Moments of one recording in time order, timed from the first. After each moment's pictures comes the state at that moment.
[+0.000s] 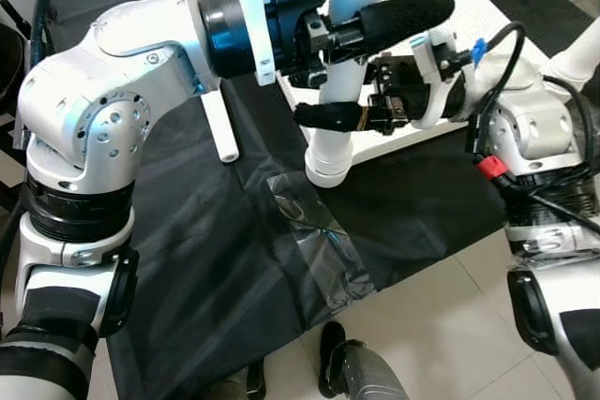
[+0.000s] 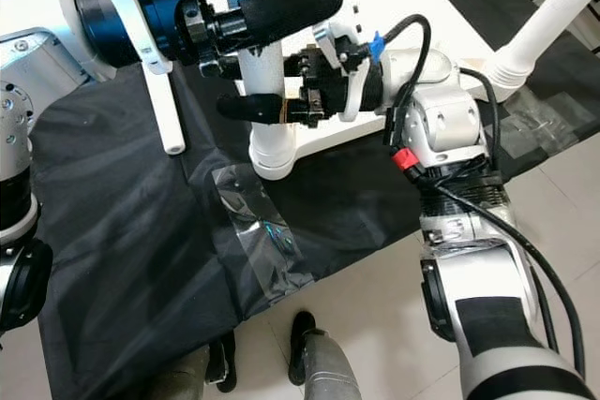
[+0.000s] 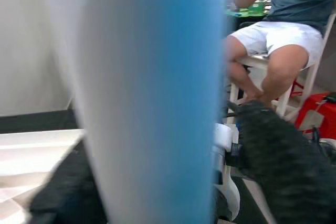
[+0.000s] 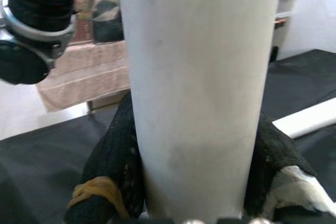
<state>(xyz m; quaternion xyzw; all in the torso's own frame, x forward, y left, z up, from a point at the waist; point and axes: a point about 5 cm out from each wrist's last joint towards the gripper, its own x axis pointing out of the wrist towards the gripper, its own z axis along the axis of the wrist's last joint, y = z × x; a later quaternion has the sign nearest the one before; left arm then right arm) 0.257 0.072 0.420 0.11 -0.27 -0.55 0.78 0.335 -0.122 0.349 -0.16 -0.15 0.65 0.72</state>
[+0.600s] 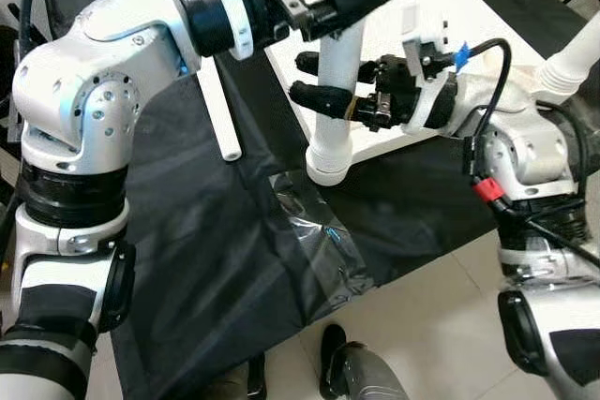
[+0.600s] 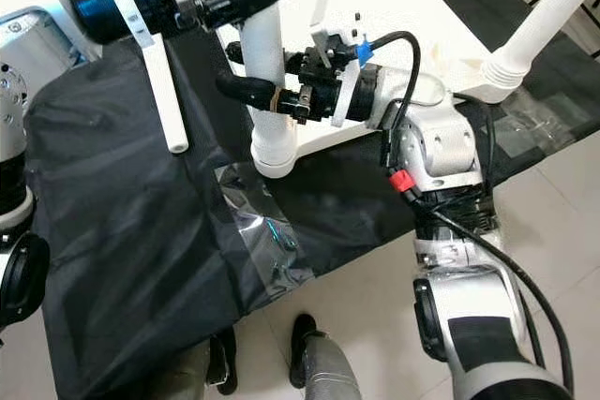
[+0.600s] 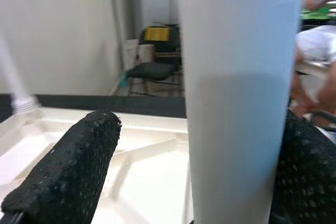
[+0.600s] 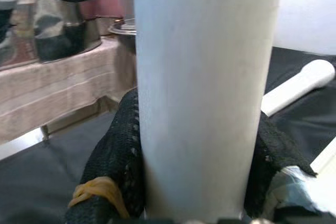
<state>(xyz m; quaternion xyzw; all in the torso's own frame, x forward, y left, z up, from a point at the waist) 0.289 0.099 0.429 0.08 -0.26 -0.44 0.86 0.333 -0.117 0.335 -0.12 -0.15 0.57 0.80</state>
